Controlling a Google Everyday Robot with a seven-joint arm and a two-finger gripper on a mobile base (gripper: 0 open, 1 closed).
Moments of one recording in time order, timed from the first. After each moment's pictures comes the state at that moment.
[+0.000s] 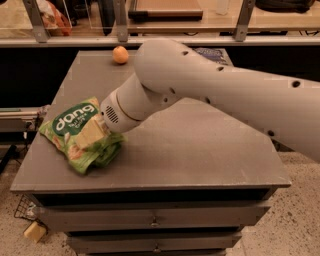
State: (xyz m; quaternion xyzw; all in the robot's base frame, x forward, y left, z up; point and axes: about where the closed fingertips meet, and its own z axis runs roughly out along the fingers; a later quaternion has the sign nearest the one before) arm 0.478 0.152 0.843 -0.39 0.84 0.31 0.20
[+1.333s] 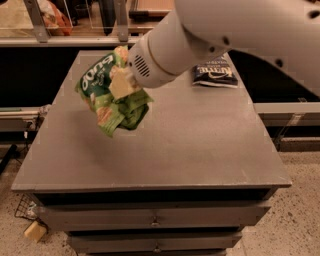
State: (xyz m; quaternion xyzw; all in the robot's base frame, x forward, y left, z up) arm 0.510 0.076 0.956 -0.38 0.84 0.22 0.32
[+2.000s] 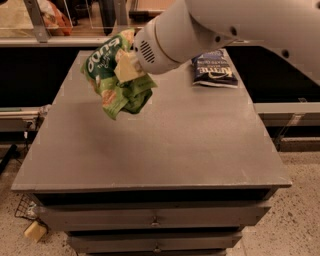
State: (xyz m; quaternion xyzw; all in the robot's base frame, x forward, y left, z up) arm 0.539 0.064 0.977 -0.36 0.83 0.21 0.36
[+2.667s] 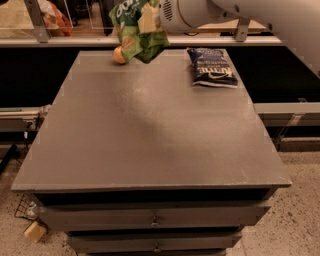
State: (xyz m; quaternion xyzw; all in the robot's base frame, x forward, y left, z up) arm 0.683 0.022 1.018 -0.26 0.82 0.22 0.47
